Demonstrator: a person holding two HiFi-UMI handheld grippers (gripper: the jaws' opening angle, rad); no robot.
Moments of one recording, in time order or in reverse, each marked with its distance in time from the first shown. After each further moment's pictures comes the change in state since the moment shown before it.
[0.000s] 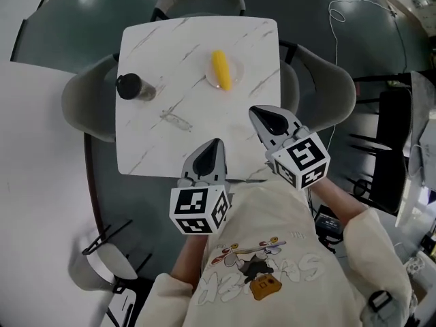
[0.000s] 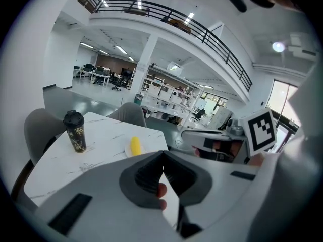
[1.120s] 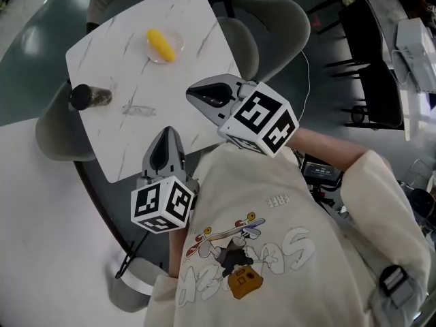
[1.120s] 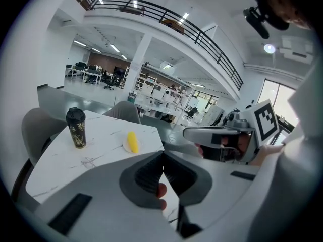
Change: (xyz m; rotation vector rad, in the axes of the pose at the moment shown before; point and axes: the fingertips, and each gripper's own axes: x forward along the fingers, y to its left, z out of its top) left arm -0.041 -0.001 -0.025 0.038 0.022 -0.079; right arm -0.033 0.064 -0.010 0.055 0.041 0.075
